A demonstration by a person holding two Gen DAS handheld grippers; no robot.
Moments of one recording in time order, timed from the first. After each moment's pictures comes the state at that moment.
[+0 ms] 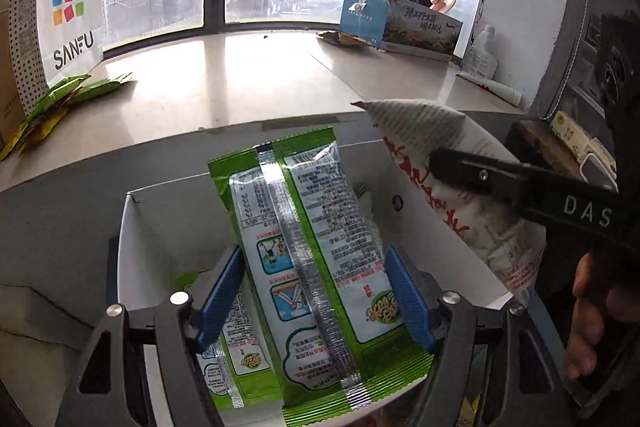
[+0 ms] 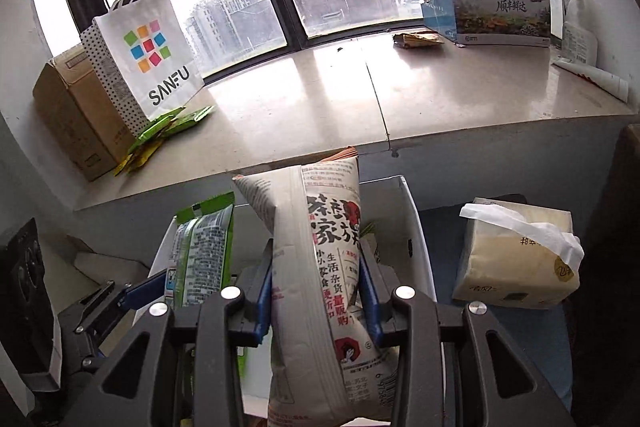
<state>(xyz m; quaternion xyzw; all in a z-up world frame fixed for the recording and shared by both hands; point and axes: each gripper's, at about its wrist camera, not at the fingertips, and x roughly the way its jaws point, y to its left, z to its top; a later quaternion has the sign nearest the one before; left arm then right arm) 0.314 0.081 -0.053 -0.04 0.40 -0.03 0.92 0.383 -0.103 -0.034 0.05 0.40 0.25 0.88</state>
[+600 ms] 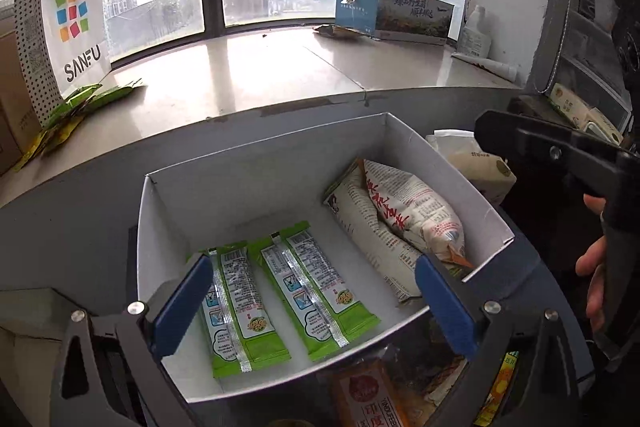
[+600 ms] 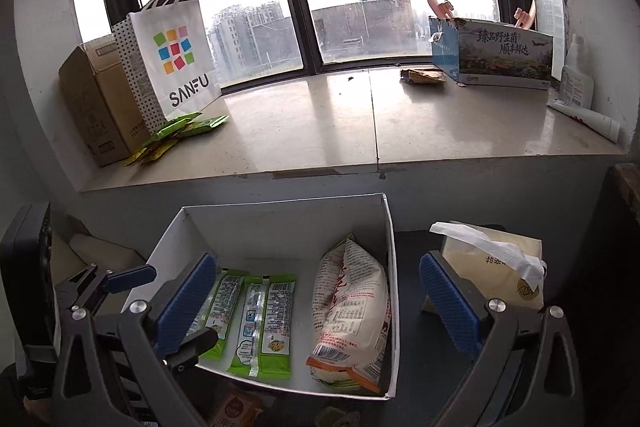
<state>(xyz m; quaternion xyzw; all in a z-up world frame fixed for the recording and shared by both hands) 0.262 0.068 -0.039 -0.01 0.39 -0.02 0.92 0.335 -0.131 -0.014 0.01 0.34 0.29 0.90</state>
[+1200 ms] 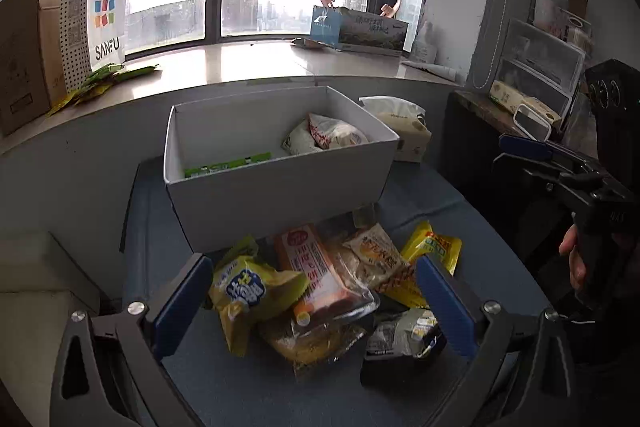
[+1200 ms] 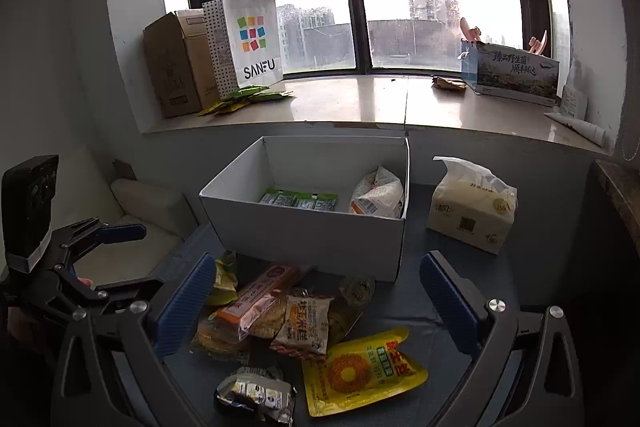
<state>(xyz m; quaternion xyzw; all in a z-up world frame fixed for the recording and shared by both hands) 0.064 0.037 -0.042 -0.04 0.36 -0.05 0.93 0.162 -0.210 -0.023 -0.04 0.31 0.36 0.88</state>
